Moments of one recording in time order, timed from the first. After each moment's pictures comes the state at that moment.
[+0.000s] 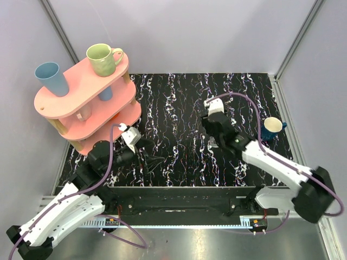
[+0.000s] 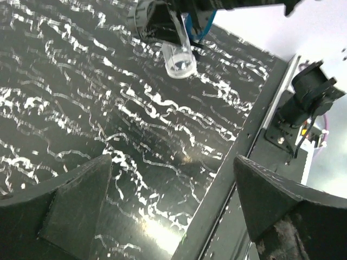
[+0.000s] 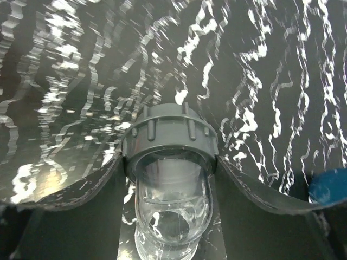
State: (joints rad) left arm -0.71 0.51 0.60 -0.20 0.35 -0.17; right arm 0.77 1.15 0.86 -0.18 0.55 0.10
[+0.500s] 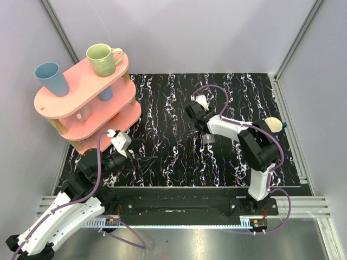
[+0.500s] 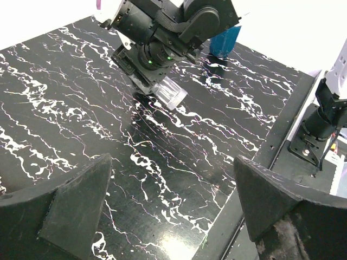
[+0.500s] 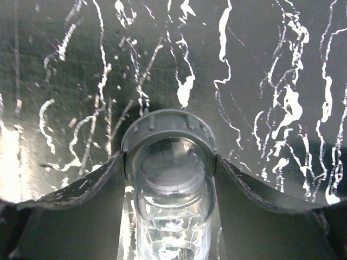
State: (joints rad) left arm -0.71 0.37 0.58 -0.29 0.23 -0.11; right arm 0.64 1.88 1.20 -0.30 0.62 0.26
